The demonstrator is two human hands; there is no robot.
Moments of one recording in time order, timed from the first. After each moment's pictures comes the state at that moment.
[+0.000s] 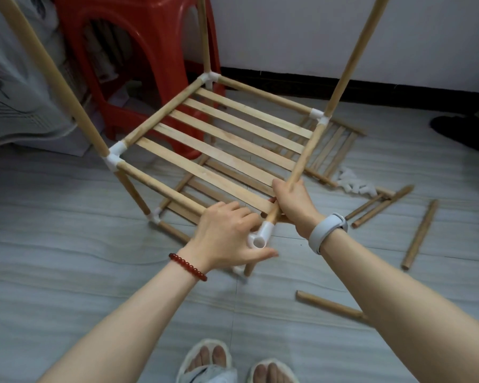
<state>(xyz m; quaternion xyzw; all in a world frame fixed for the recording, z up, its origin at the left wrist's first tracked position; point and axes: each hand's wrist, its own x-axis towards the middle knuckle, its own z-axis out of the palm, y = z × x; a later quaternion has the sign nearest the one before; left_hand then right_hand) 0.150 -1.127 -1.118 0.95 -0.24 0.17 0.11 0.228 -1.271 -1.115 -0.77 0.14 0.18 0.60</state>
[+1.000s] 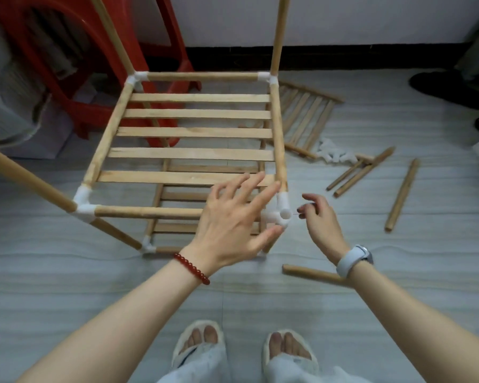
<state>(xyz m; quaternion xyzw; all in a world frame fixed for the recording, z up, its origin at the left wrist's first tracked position) 0.141 -1.184 -1.107 0.96 -0.24 0.13 0.10 0.174 -1.381 -1.182 -0.83 0.13 0.06 0.54</state>
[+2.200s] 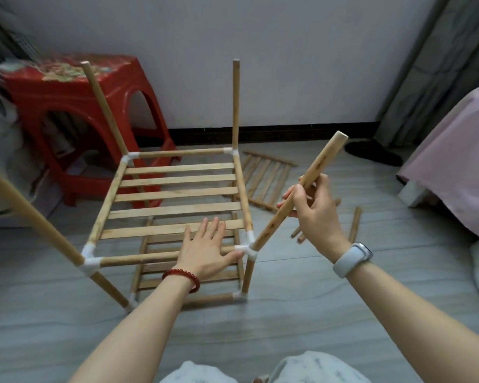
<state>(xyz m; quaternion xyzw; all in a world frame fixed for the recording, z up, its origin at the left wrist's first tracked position) 0.166 -1.183 -1.106 0.98 -0.13 -0.12 0.05 0.147 -1.400 -1.008 -0.76 -0.06 -0.15 0.63</state>
